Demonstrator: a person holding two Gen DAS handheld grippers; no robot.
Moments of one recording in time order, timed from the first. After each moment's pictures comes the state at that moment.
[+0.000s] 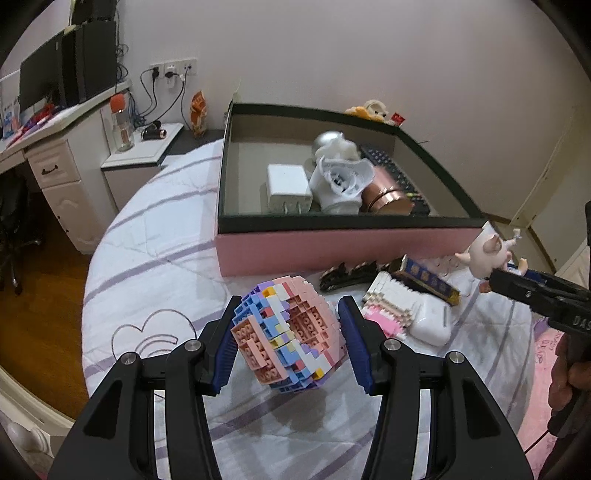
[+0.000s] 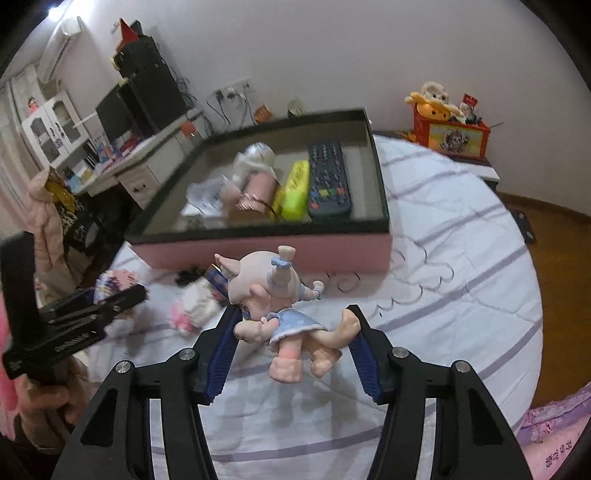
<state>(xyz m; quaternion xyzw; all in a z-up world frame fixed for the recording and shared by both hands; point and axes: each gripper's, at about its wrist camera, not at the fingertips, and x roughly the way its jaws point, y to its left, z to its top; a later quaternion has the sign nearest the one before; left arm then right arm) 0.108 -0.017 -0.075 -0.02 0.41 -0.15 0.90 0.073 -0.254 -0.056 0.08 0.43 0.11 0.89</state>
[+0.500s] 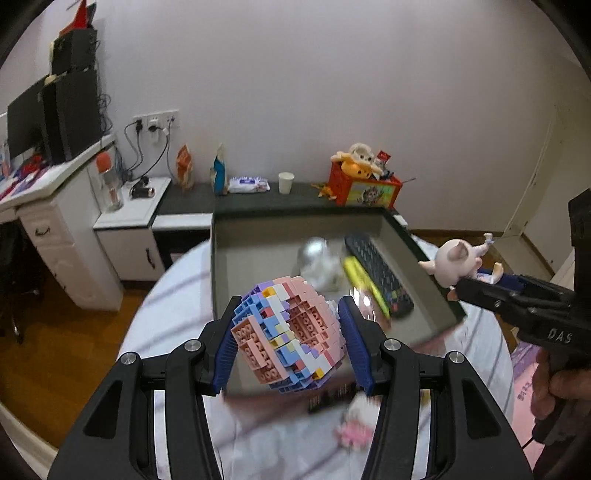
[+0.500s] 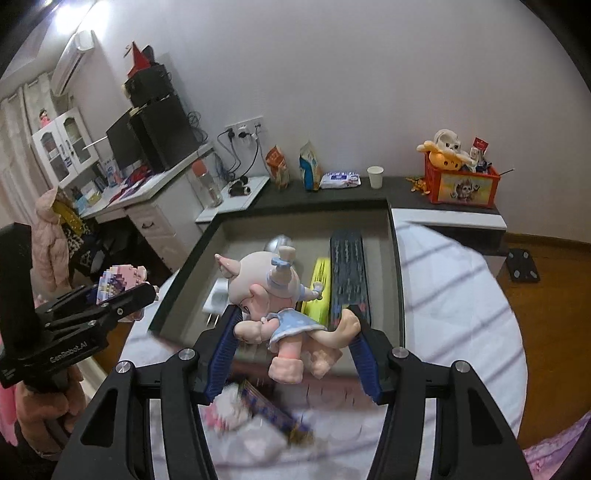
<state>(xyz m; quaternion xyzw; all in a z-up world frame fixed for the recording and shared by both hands) 0.182 -0.034 0.012 0.00 0.35 -0.17 0.92 0.144 -0.243 0.006 0.08 0.37 0.12 0.92</state>
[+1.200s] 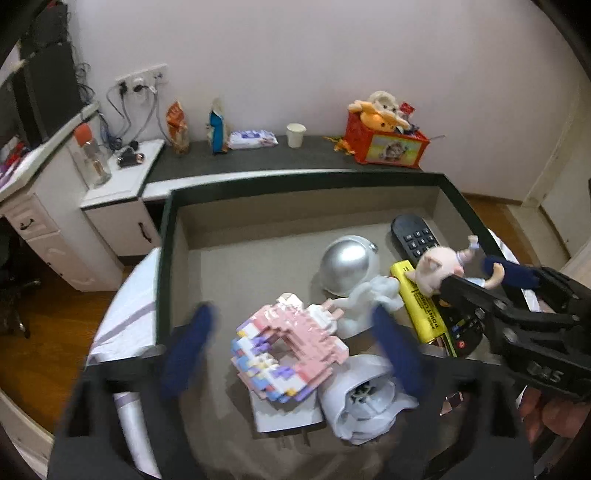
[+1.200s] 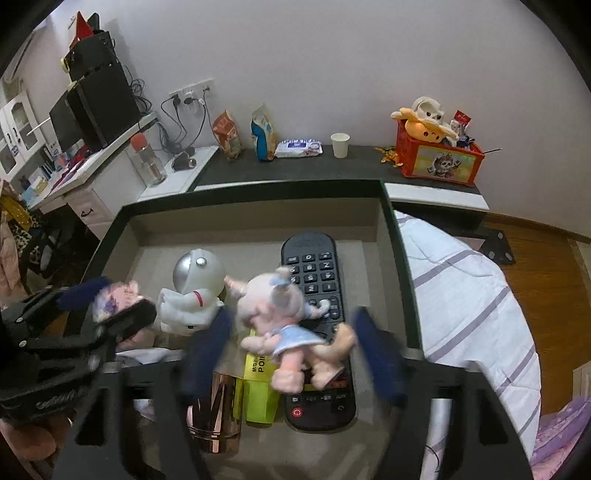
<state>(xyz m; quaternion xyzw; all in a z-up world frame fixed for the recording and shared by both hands) 0.285 -0.076 -0.051 0.03 0.43 -0.14 0.89 0.245 -0.239 -0.053 0.05 0.44 0.03 0.90</state>
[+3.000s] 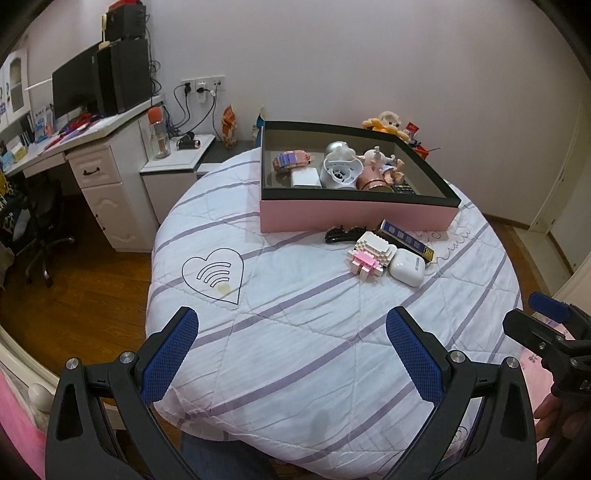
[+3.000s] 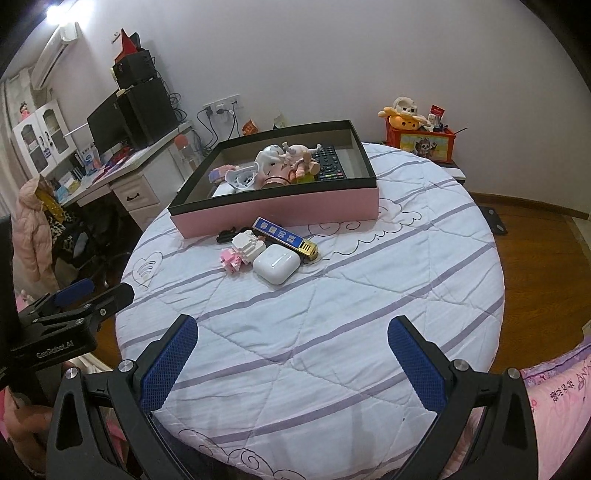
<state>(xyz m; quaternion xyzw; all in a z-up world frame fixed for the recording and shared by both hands) 0.011 0.000 -0.042 0.00 0.39 -0.09 0.91 -0.033 -0.219 -0.038 0.08 0.40 0.05 0.91</state>
